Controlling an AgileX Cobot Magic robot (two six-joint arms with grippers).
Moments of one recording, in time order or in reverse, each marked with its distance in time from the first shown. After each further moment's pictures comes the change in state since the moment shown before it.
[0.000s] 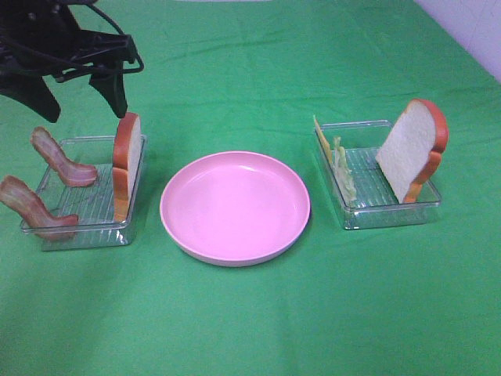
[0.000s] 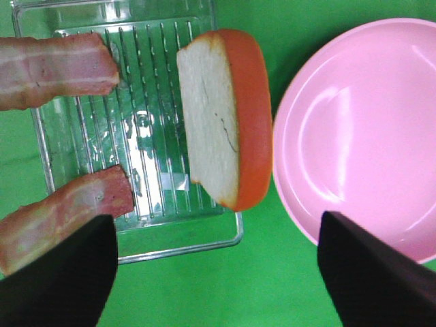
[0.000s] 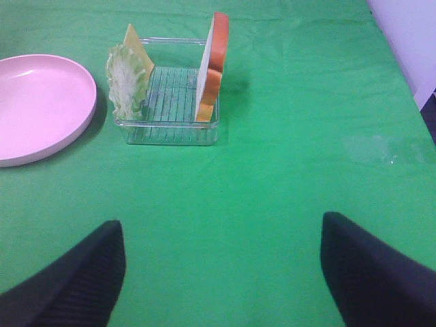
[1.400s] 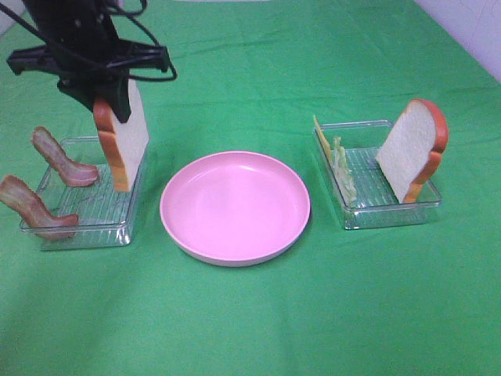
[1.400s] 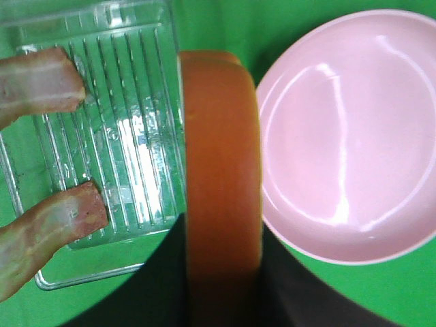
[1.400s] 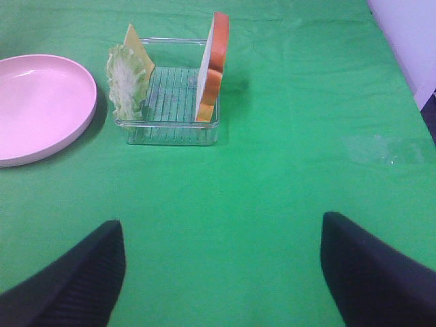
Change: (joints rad) left arm -0.047 0.060 -0.102 -0.017 0.047 0.036; right arm 0.000 0.000 0.000 0.000 0.000 0.000
